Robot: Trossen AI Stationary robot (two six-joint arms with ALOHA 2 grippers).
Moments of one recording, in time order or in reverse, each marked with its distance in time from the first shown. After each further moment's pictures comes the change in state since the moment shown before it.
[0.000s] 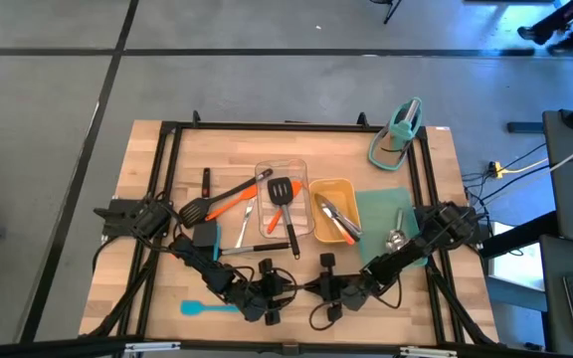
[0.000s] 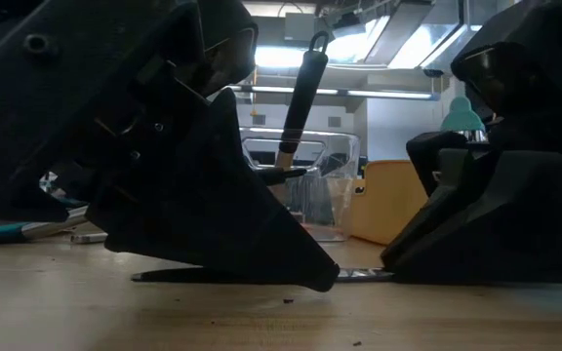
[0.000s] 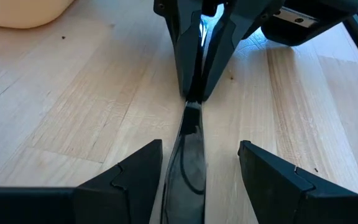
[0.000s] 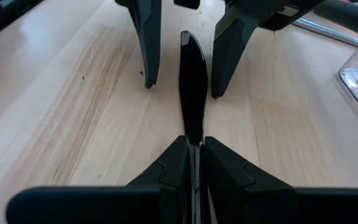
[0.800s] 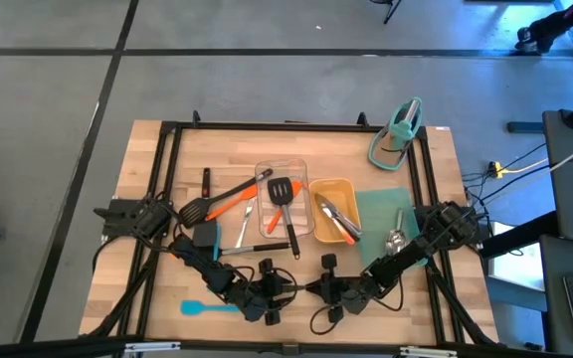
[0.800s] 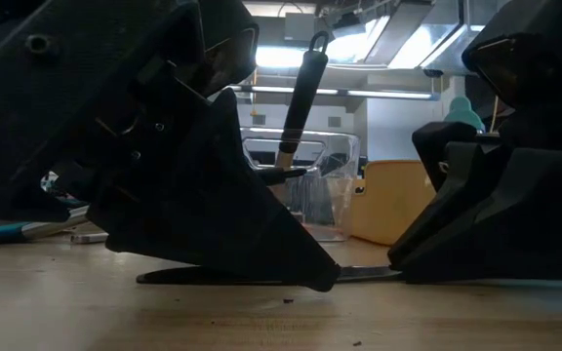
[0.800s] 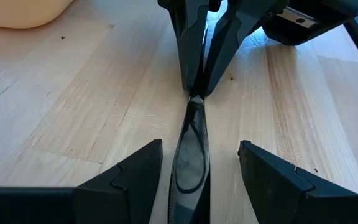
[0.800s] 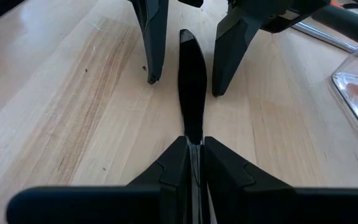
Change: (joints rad) left arm 0.000 0.000 0.000 -0.001 0.004 0.001; right arm 0.014 -0.016 0.028 -0.049 0.045 -0.036
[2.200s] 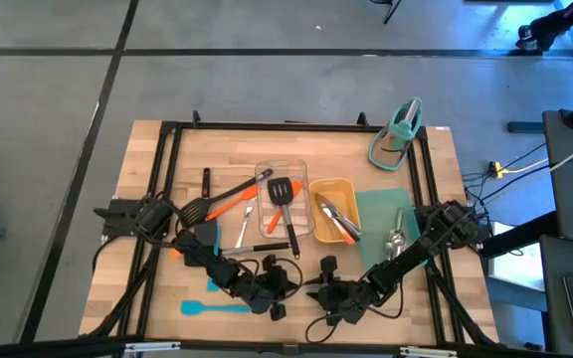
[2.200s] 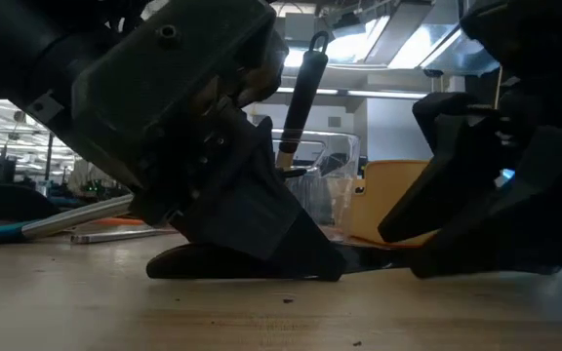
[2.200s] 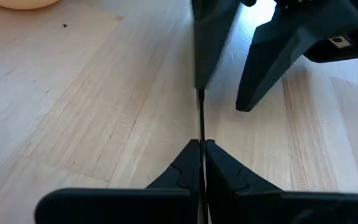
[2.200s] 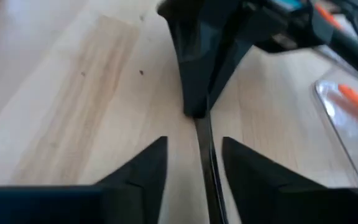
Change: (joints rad) left arm 0.033 -0.001 0.003 -0.051 0.101 -0.104; right arm 0.011 -0.029 0.107 -0.223 0.077 0.002
